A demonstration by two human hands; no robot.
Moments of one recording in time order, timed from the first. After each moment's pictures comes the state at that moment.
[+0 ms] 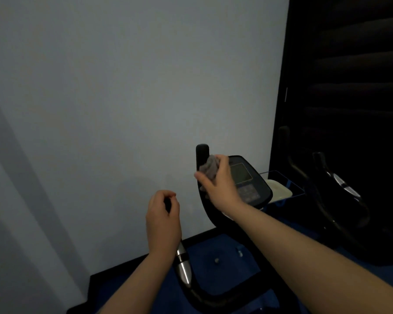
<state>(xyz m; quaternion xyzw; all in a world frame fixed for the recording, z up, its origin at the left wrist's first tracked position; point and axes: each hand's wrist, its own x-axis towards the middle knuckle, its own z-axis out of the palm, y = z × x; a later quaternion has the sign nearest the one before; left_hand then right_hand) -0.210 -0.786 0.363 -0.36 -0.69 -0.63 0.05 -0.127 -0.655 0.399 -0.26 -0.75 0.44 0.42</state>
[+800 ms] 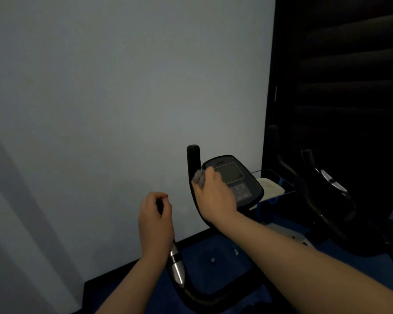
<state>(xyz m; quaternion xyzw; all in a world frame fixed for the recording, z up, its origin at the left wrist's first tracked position) -0.209 -0.786 0.363 -0.36 -0.69 -0.63 0.06 -0.115 -0.684 0.401 -0.41 -0.83 0.17 0.33</state>
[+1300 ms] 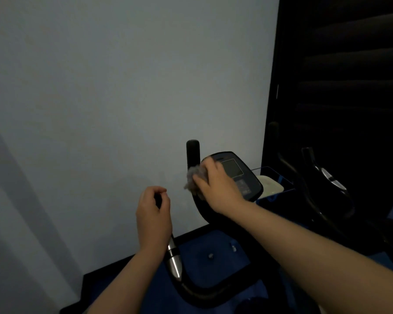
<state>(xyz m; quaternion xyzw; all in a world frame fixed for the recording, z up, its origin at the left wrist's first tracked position) -0.210 -0.784 0.363 -0.36 -0.69 -0.63 0.06 -0.098 -0.669 0.406 -0.30 -0.87 0.20 0.34</state>
